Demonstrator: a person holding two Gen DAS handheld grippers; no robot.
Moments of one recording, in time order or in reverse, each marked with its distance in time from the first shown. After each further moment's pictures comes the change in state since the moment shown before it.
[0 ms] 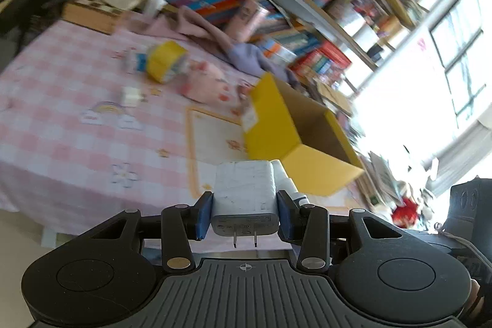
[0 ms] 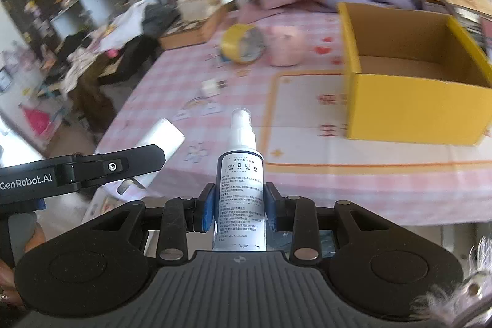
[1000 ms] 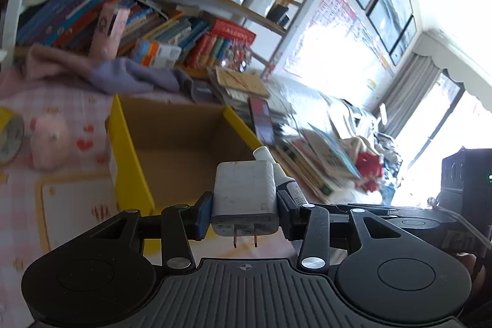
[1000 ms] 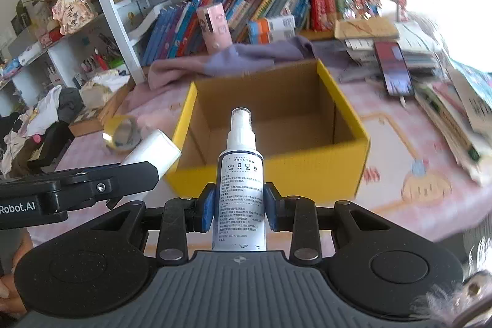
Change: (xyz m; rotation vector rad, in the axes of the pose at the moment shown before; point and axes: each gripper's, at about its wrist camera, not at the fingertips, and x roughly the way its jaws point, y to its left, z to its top) left arm 0.136 -0.132 0.051 0.316 0.008 -0.185; right arm -0.045 -0.157 0.054 0.120 -0.235 -0.184
